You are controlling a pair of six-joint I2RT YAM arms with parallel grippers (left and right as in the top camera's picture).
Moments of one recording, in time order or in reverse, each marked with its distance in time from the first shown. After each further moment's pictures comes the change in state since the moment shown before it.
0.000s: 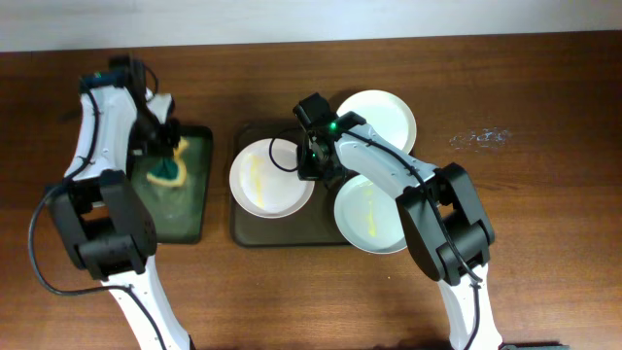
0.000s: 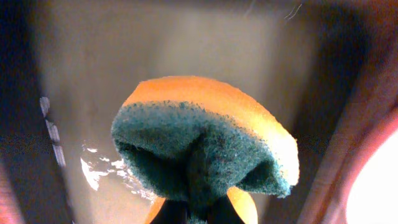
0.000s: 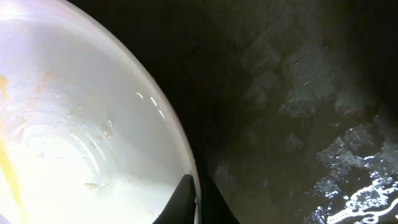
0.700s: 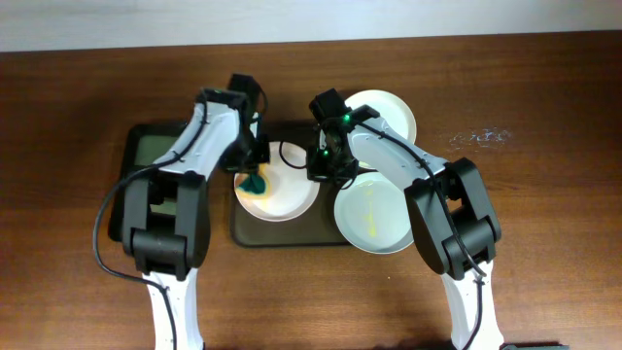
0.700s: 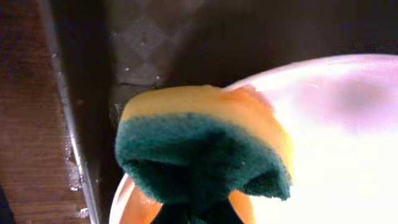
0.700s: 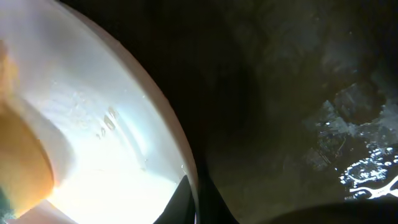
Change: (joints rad) left arm -0.389 -0.003 -0.213 0.188 0.003 -0.439; right arm -0.069 0.007 0.002 -0.079 -0.158 -0.001
